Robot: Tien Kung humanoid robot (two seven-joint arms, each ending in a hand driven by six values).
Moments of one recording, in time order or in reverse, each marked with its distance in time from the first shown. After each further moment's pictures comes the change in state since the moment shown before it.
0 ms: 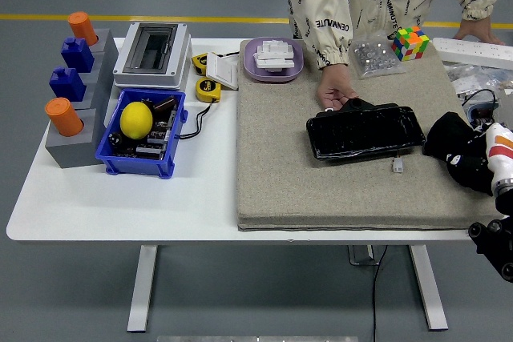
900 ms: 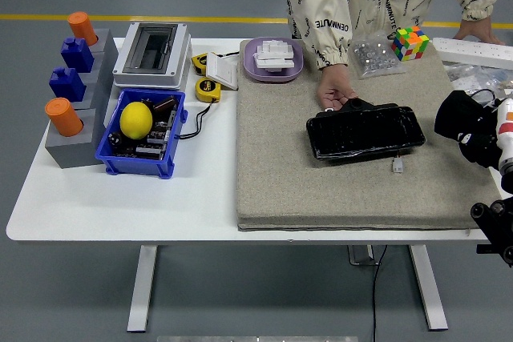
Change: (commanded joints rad) left arm 0.004 0.002 -0.020 0.000 0.011 0.001 0.001; right arm 0.053 0.007 0.042 0.045 -0.053 -0.014 -0.063
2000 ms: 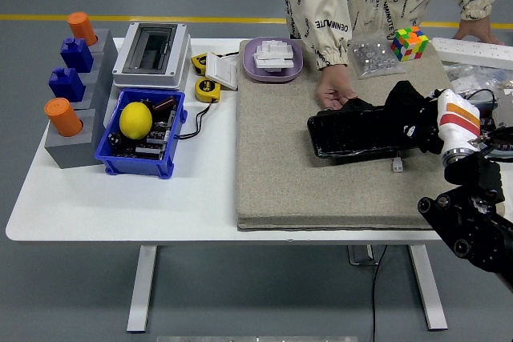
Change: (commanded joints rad) left arm -0.004 0.000 -0.008 0.001 0.003 0.001 0.000; right arm 0.062 0.132 -0.142 0.005 0.023 -0.013 -0.021
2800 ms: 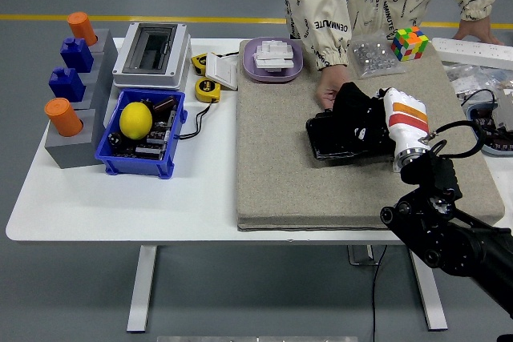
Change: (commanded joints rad) left arm 0.002 0.005 0.014 0.000 -0.002 0.000 0.000; right arm 0.024 0.052 -0.171 0.099 -0.007 0.006 -0.061
